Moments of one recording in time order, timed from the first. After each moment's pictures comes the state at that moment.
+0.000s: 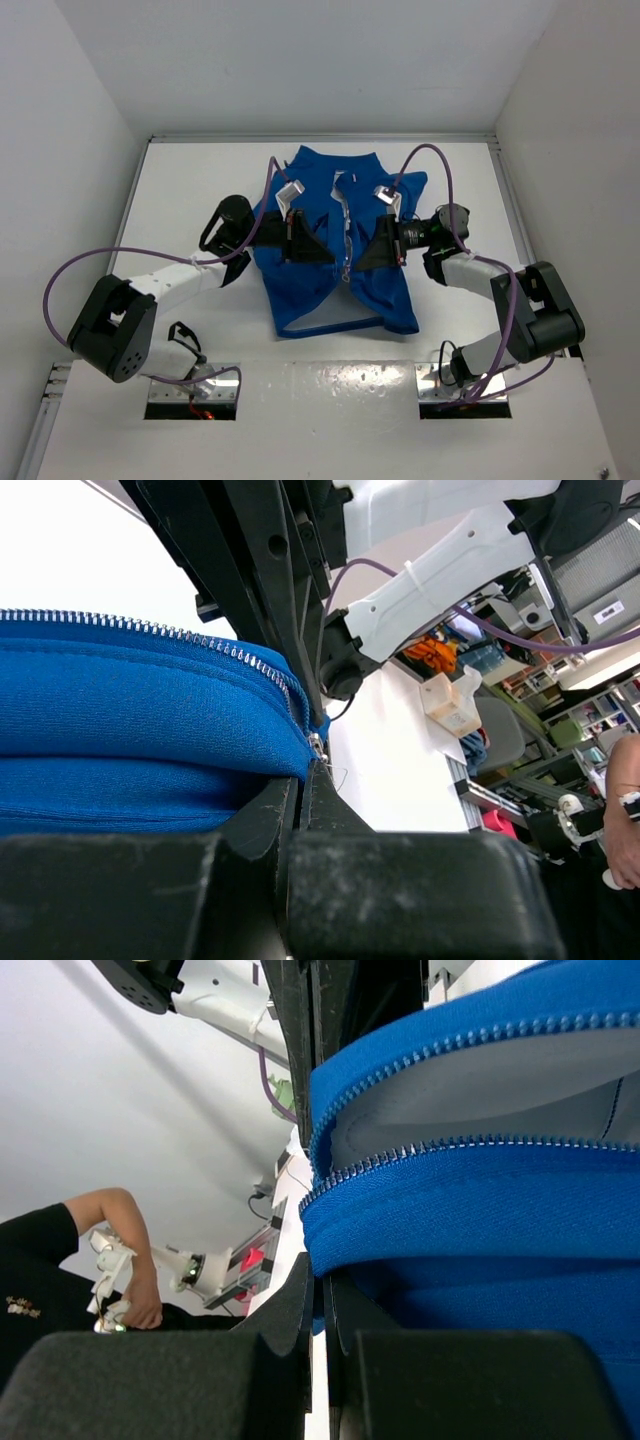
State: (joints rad) left arm -0.51 1.37 0.71 0.77 1.11 -0.80; right arm 0.29 1.48 0.53 1.24 -1.44 1.26
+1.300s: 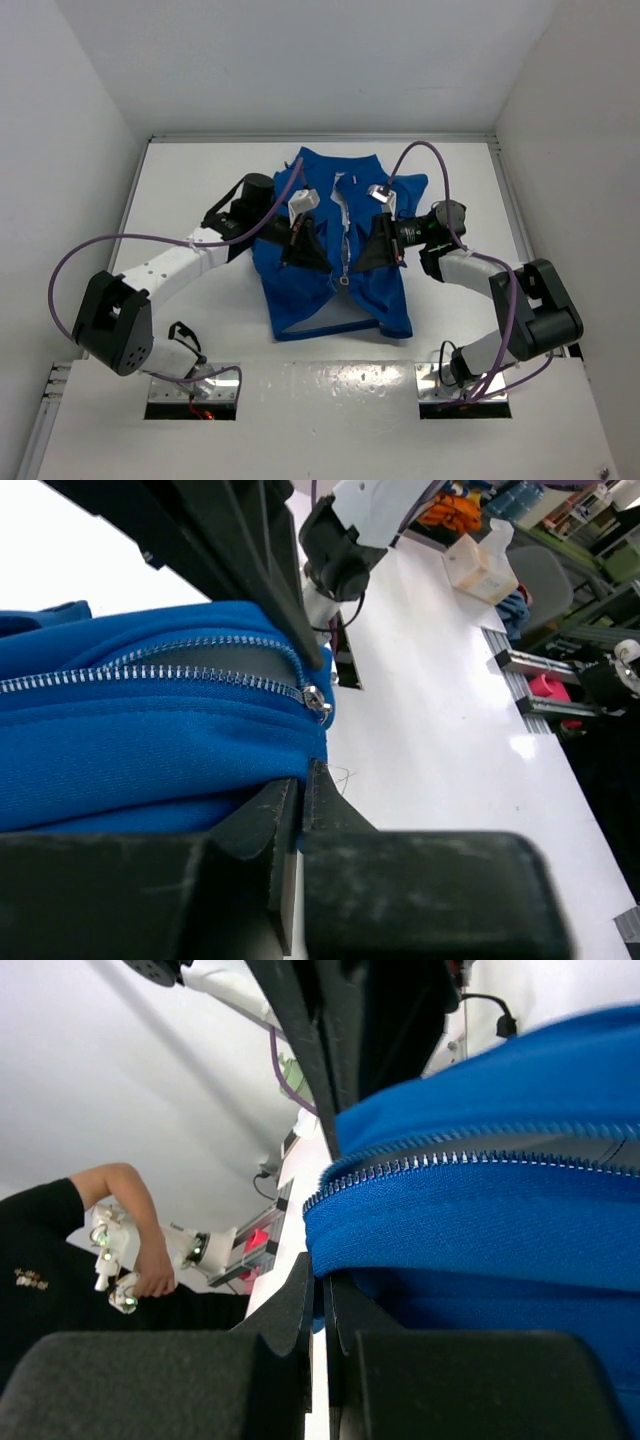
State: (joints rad) left arm -0.52 1.40 0.99 -0.05 1.30 -0.03; right arm 0.30 1.49 0.58 1.24 -1.48 1.27
